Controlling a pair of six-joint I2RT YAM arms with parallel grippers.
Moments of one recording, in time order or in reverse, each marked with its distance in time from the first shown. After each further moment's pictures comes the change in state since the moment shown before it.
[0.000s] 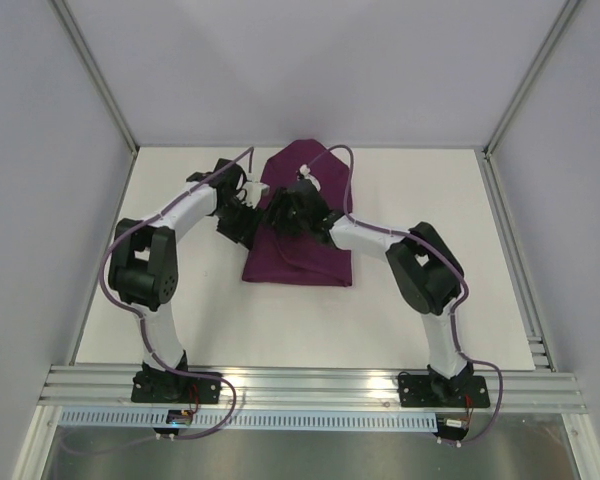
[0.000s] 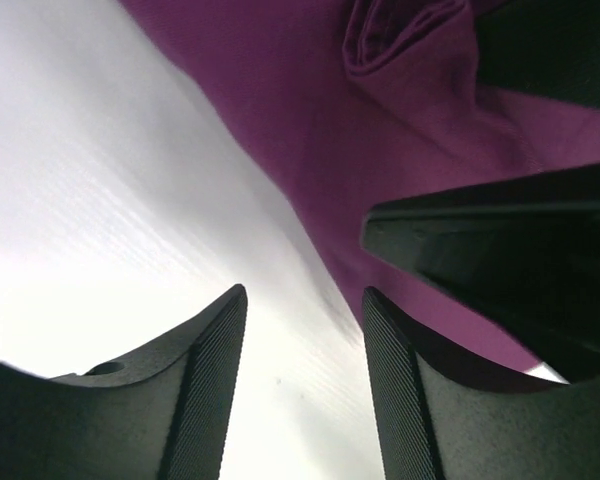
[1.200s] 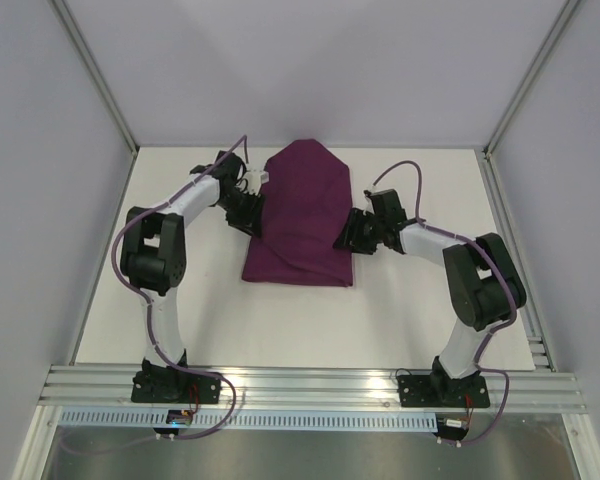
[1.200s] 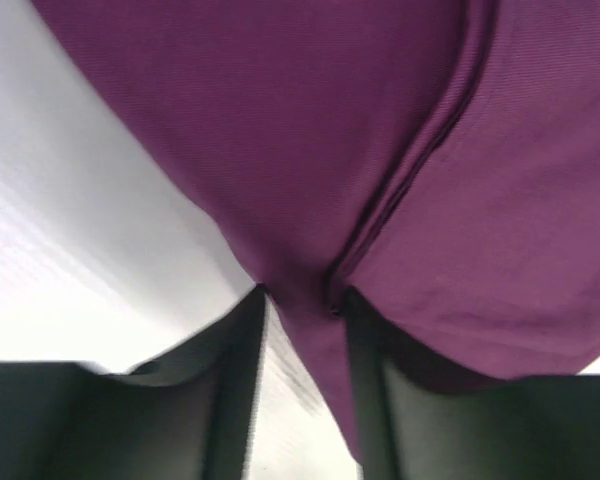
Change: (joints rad) left arm 0.045 0.132 0.136 0.037 0.130 -0.132; right arm -0.376 -0.307 -0.455 -0.150 -0.319 -0.387
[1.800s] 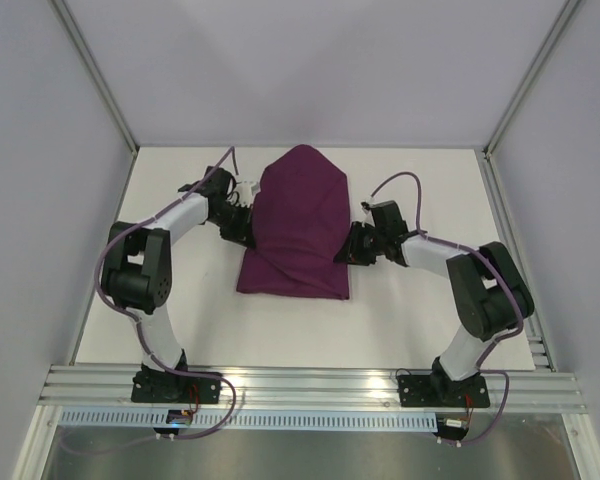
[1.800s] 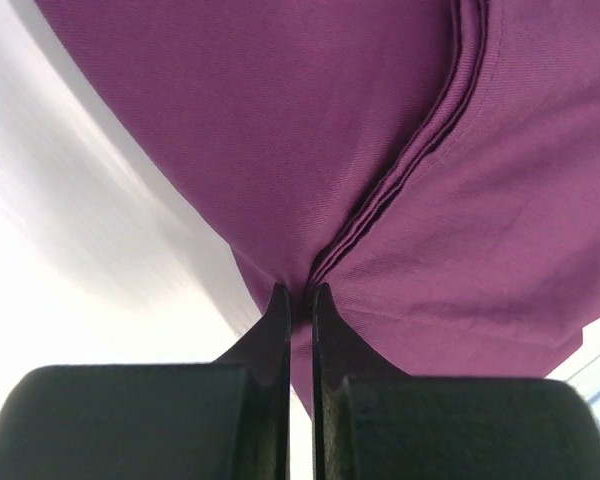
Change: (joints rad) left arm 0.011 -0.169 -0.262 0.148 0.067 -0.051; right arm 0.025 -0.055 -0.108 0.053 -0.060 0.009
